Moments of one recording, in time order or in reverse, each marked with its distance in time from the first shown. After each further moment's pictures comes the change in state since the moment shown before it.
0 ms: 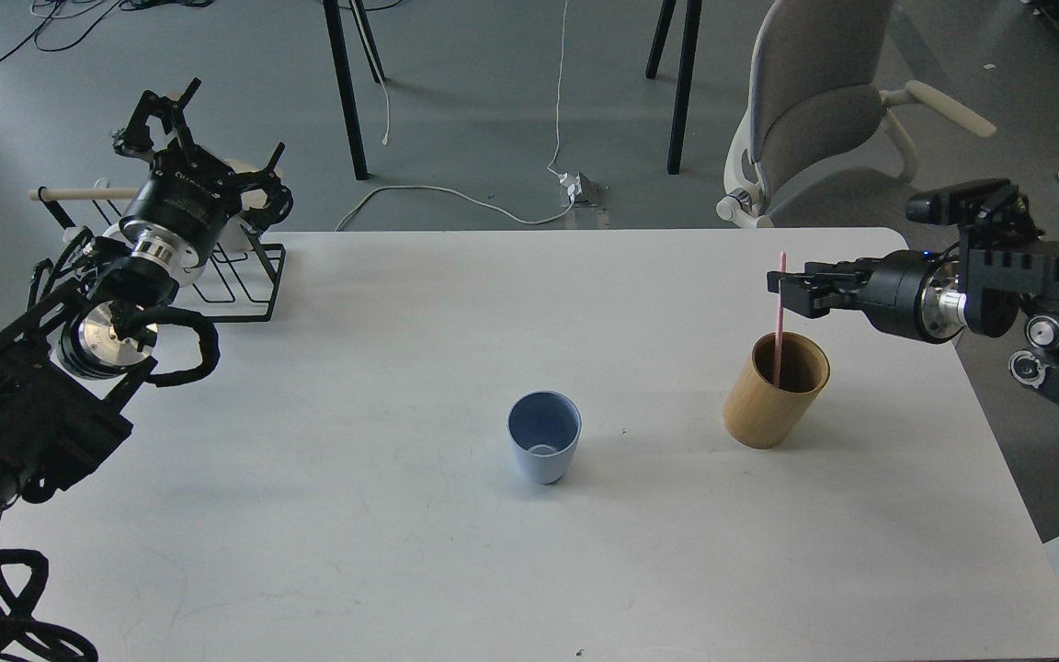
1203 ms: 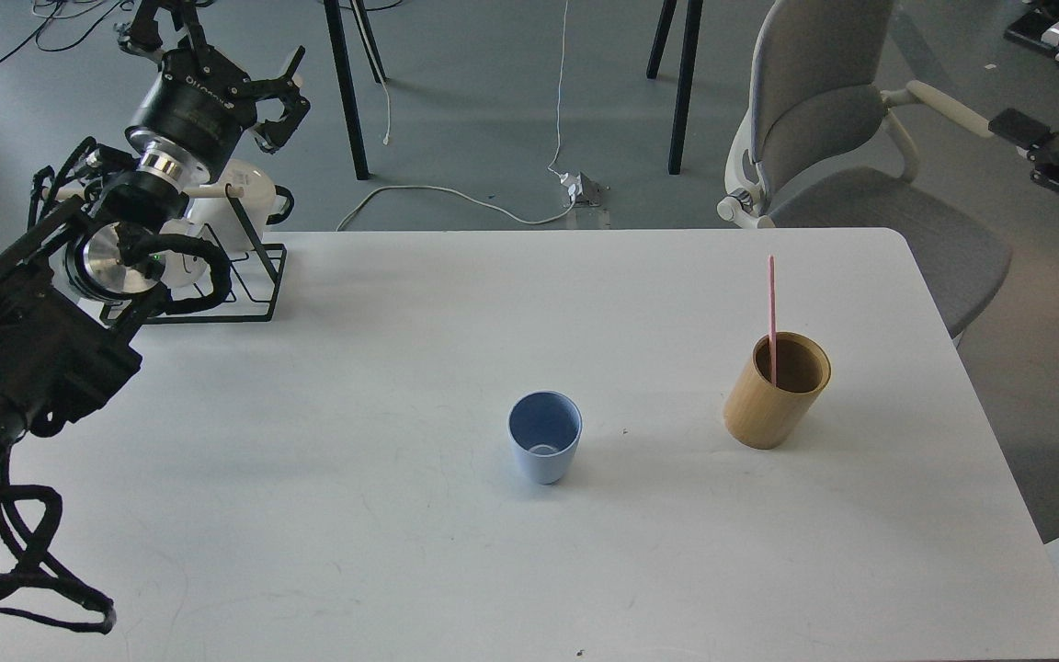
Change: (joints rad) left arm -0.097 -0.011 -0.031 -0.010 -0.014 0.000 0.005; right arm -0.327 -0.360 0.611 0.188 0.754 0.069 -0.006
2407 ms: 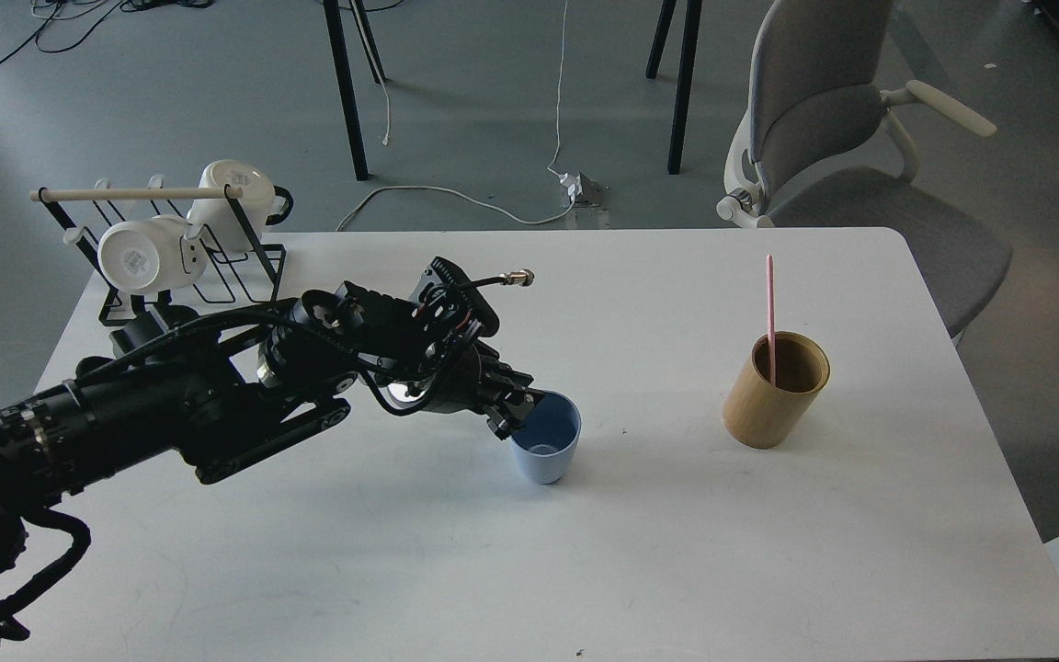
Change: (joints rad) left arm -0.084 -0.080 0.475 -0.504 2.289 0.000 -0.006; right arm 0.022 0.277 0.098 -0.495 1.132 0.168 0.101
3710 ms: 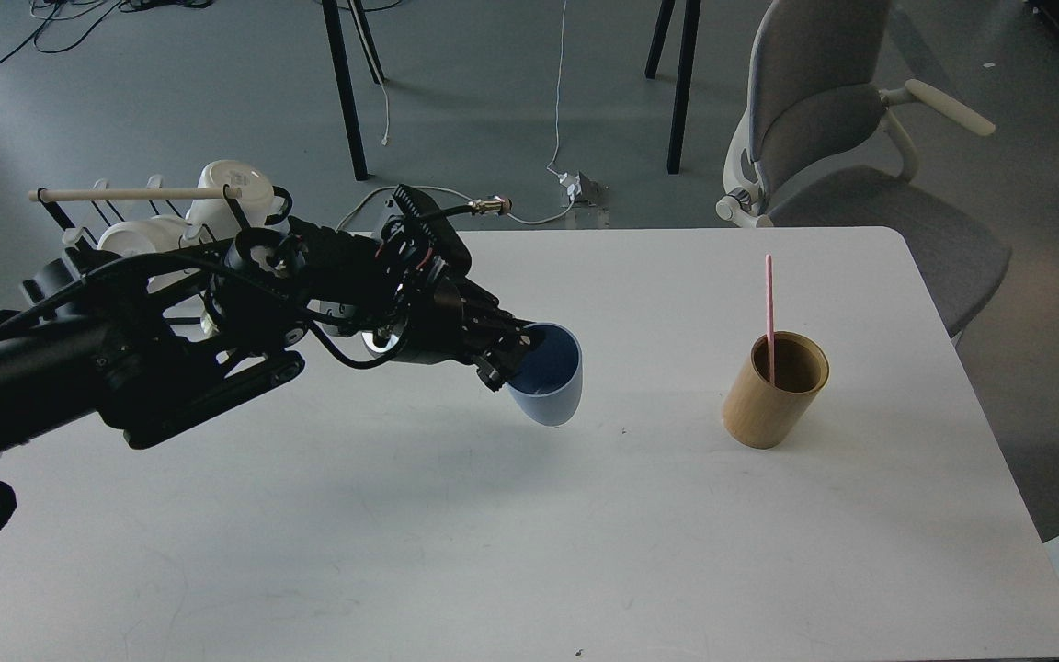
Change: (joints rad) left arm -0.084 0.123 -0.013 -0.179 -0.056 0.000 0.005; right arm 0.034 0.032 -0.006 -0.023 -0.001 0.000 -0.004
